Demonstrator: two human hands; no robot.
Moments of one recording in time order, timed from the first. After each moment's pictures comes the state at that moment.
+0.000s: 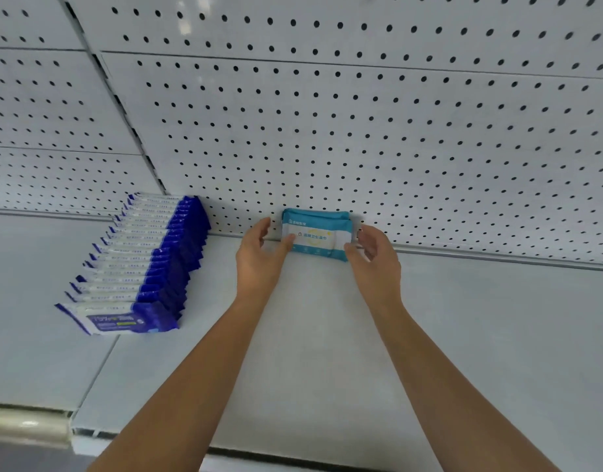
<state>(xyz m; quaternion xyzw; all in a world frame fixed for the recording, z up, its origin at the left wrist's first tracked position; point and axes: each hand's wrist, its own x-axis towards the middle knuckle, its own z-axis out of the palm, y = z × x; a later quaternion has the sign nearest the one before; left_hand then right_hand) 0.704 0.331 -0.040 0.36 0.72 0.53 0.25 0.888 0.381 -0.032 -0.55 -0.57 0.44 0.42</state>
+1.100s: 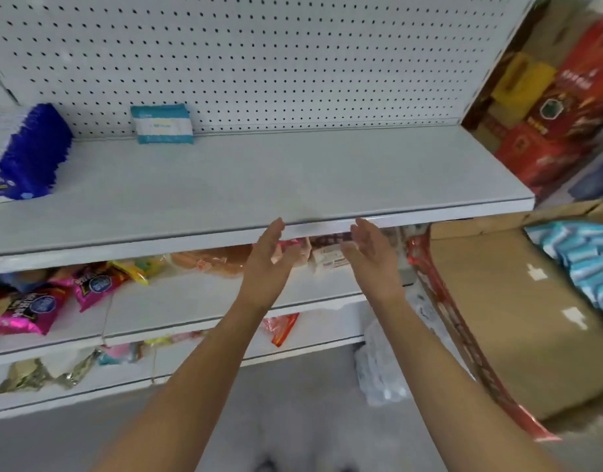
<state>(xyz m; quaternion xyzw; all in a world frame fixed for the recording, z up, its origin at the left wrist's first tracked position) 1.054 0.036 -0.043 0.48 0.58 0.49 0.44 1.237 0.048 -0.016 -0.60 -0.51 0.43 0.45</state>
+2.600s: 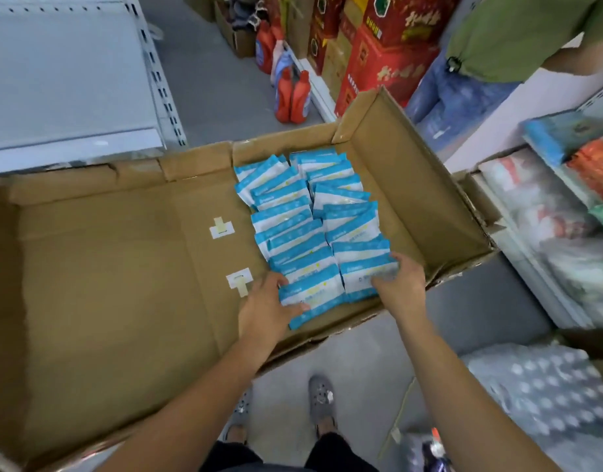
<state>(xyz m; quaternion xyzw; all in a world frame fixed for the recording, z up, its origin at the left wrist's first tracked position) 1.848 0.057 -0.182 0.61 0.68 0.15 0.38 2.090 0.065 -0.136 -0.85 -0.40 0.26 0.21</state>
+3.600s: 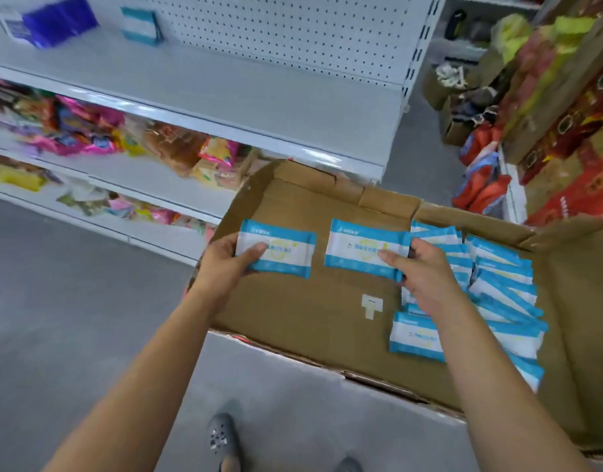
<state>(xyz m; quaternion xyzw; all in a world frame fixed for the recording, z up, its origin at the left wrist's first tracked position) 1.627 -0.045 -0.061 0.23 0.68 0.58 0.39 1.890 0.130 -0.046 -0.49 -0.54 0.64 0.26</state>
